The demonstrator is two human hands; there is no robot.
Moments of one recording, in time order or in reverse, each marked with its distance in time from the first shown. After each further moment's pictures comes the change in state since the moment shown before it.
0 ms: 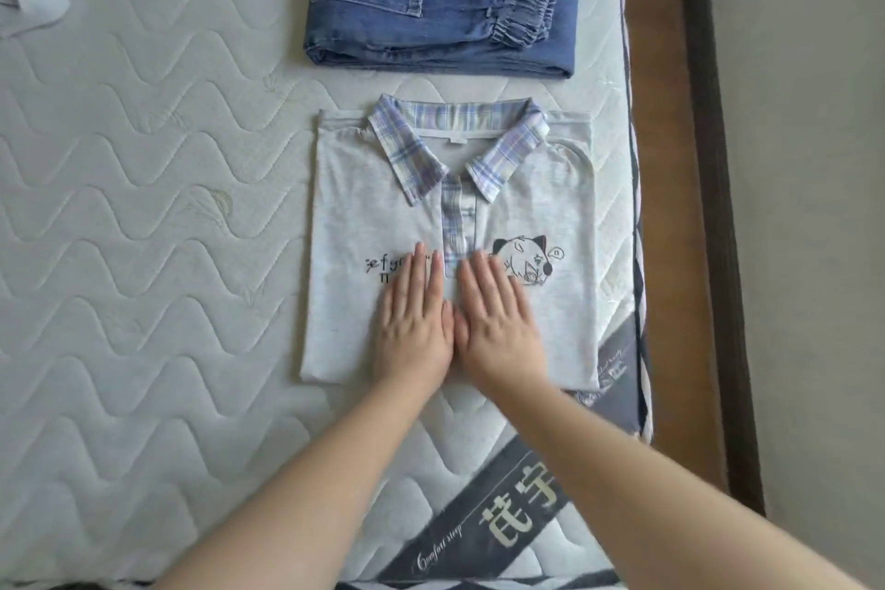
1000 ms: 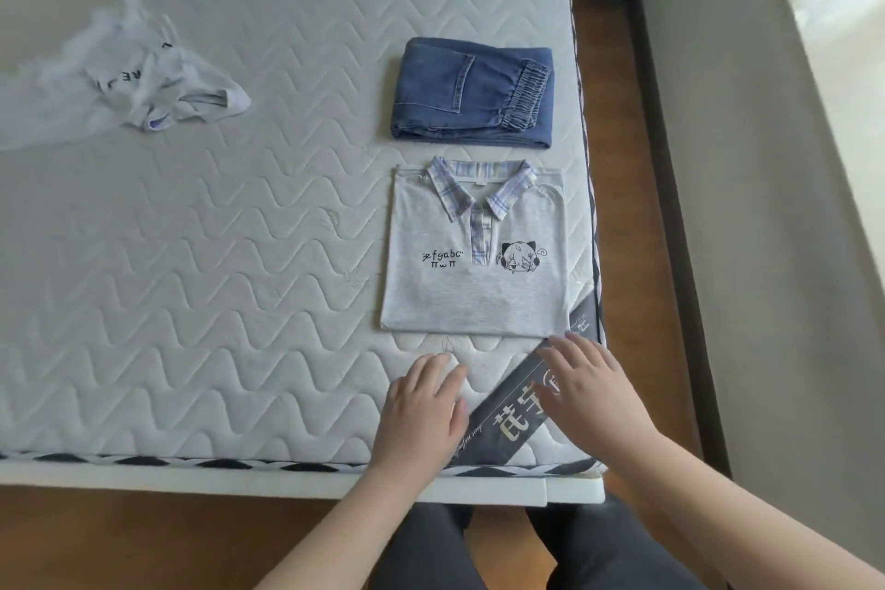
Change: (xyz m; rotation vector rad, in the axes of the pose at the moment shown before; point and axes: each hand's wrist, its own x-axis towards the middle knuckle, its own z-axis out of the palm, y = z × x) left_hand -0.202 0.037 -0.216 -0.034 -0.093 0.154; right_hand -0.216 -0.020 -0.186 -0.176 -0.101 -0.115
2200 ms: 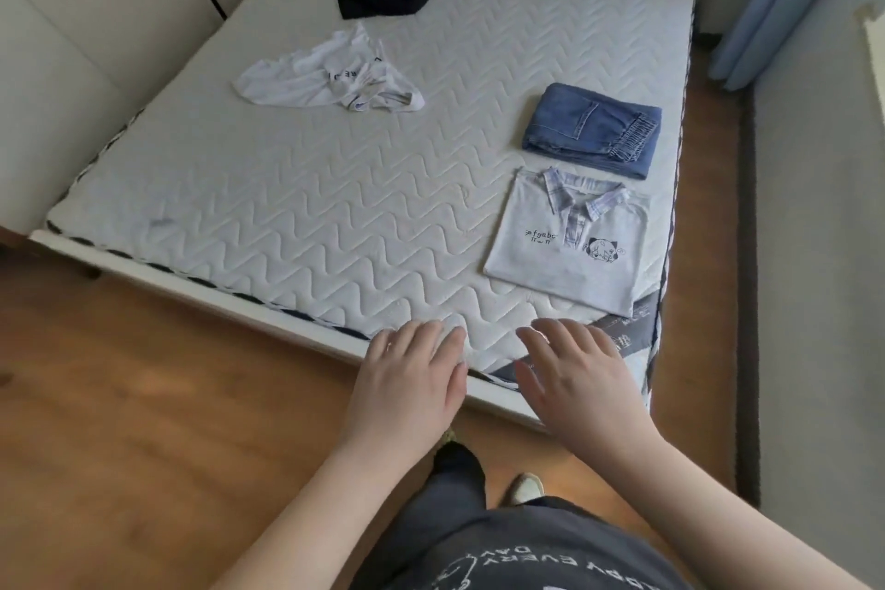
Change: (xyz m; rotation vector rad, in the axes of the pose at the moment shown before) left_hand -0.252 0.047 -0.187 0.260 0.338 -0.134; right_hand -0.195 -0.176 -0.099 -0.017 0.496 -0.401
